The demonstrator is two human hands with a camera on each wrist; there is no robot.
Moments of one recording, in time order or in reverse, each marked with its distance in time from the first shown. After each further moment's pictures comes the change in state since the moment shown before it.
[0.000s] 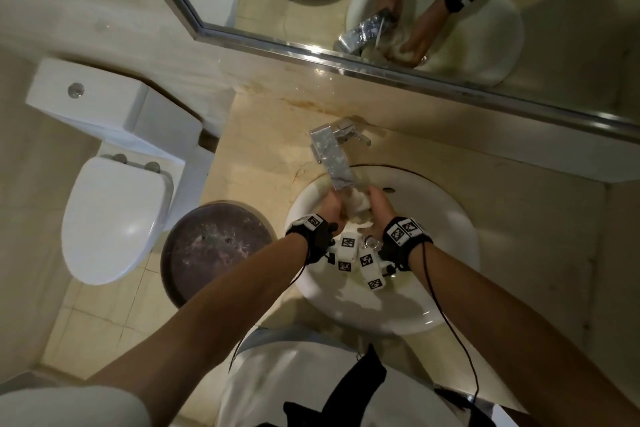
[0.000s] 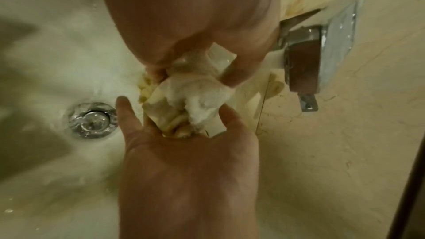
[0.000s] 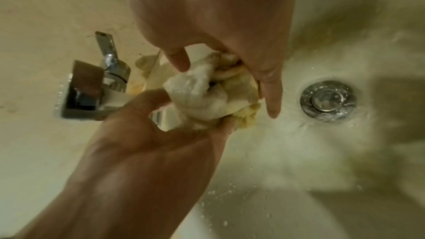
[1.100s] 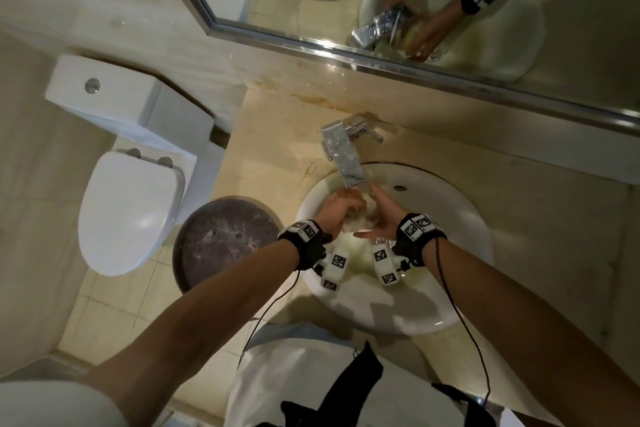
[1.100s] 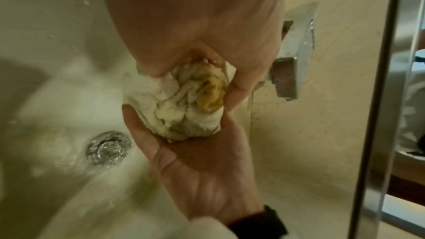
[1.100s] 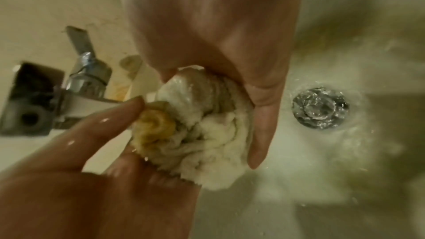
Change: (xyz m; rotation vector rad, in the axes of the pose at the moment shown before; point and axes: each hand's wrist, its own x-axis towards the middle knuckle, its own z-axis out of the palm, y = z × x) left_hand -0.009 -0.007 -0.025 0.249 -0.066 0.127; right_hand 0.007 0.005 -0.005 -0.109 -0.314 0.138
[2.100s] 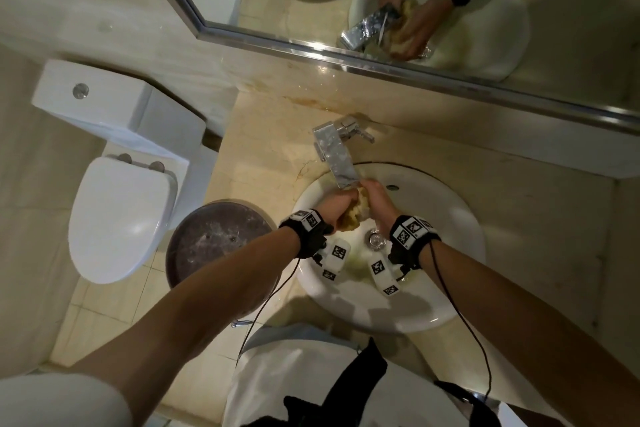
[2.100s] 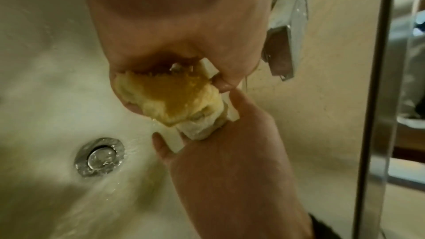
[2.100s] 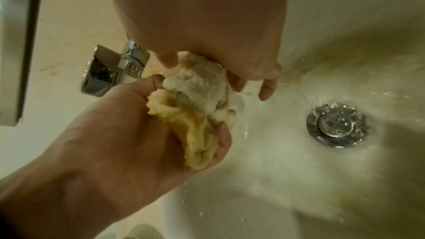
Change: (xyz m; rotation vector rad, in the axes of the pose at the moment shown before) left_hand 0.000 0.019 0.013 0.179 0.015 -0.145; right_hand -0.017 -0.010 0.014 -0.042 0.256 -0.339
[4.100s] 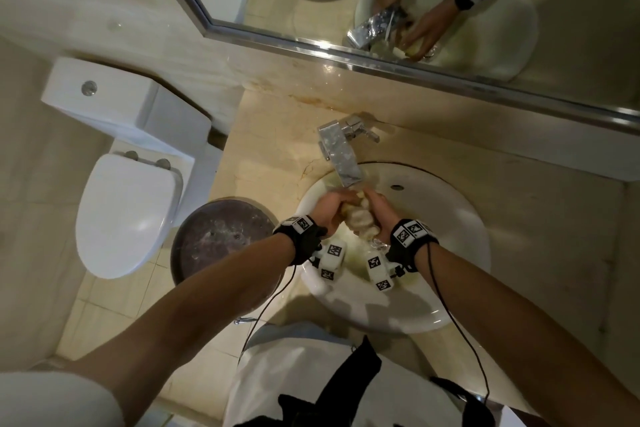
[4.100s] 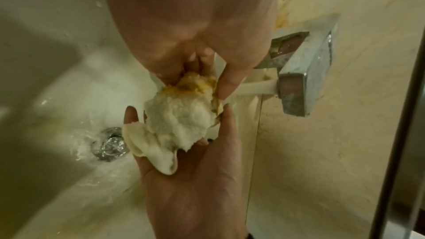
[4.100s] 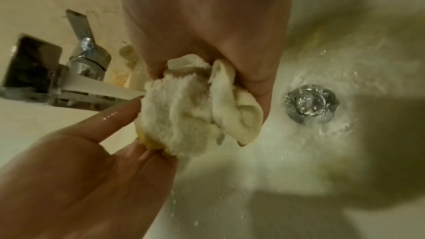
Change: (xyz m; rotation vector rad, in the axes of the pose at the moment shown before) left_hand 0.020 -0.022 -0.019 -0.256 -0.062 0.128; right_hand 0.014 0.027 -0.002 0.093 -0.094 0.172
